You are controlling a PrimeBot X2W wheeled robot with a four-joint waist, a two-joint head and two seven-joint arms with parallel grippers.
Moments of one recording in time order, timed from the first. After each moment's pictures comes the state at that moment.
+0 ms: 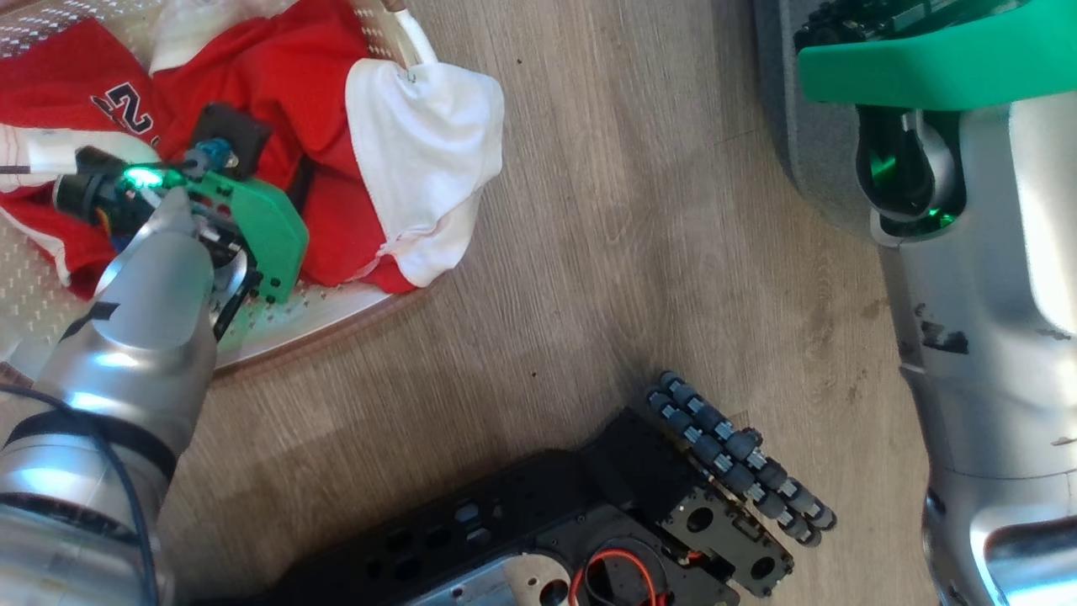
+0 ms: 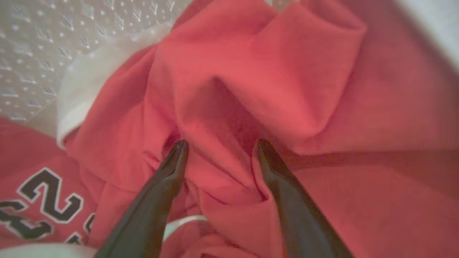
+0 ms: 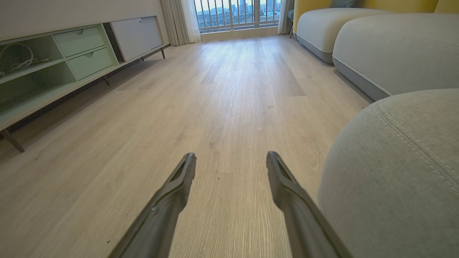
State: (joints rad) left arm -1.01 0.21 -0.65 1.16 -0.28 -0.13 -0.25; right arm -0.88 -0.06 0.20 0.11 0.41 0.13 -0.26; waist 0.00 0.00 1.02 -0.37
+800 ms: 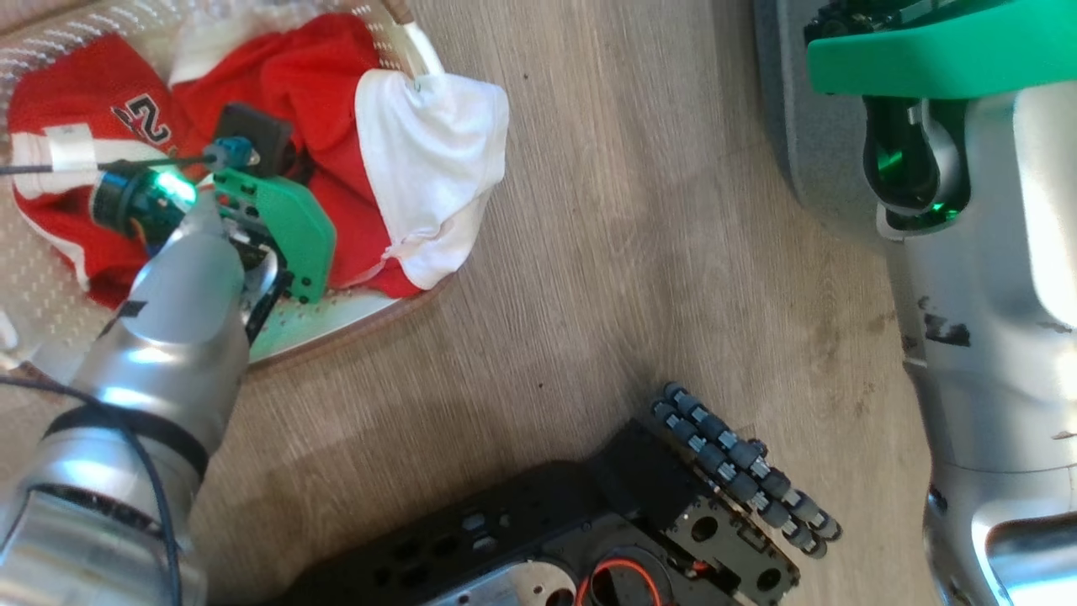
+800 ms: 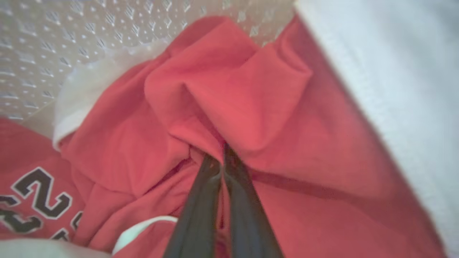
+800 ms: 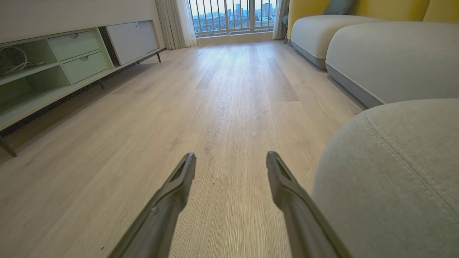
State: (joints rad) left arm -1.03 0.16 -0.69 1.23 -0.40 -0.13 -0.25; right arm -0.88 -0.06 0.18 0.14 0.39 0.13 -0.26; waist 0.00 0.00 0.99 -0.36
